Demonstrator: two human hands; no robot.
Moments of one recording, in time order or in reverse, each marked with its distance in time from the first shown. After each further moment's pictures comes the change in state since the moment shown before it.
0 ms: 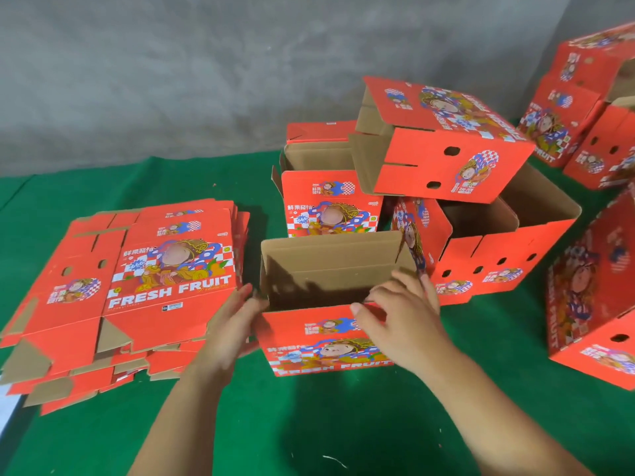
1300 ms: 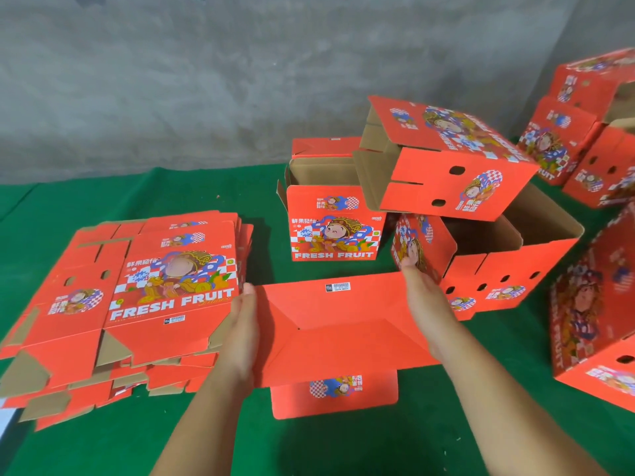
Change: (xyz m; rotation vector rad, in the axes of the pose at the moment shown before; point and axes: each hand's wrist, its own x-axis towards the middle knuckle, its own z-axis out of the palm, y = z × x) left_hand 0.027 0.013 0.023 -0.320 0.209 0.031; right_hand 0.050 0.015 -0.013 0.866 0.011 0.613
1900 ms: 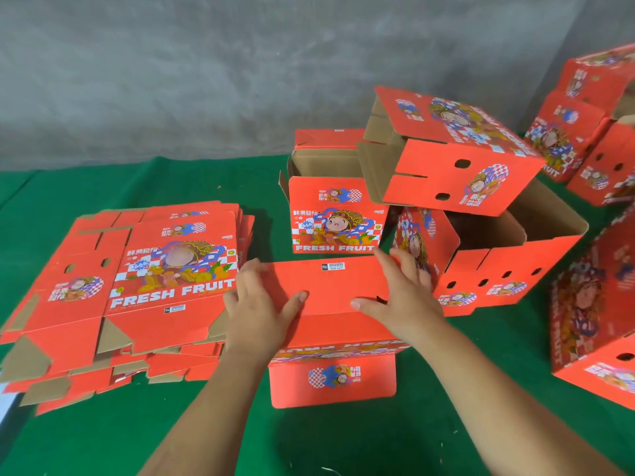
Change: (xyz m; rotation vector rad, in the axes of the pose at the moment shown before) left_hand 0.000 -0.018 0.005 0.951 0.151 0.678; right_hand -0.002 0.011 0.013 -0.702 -0.093 -0.464
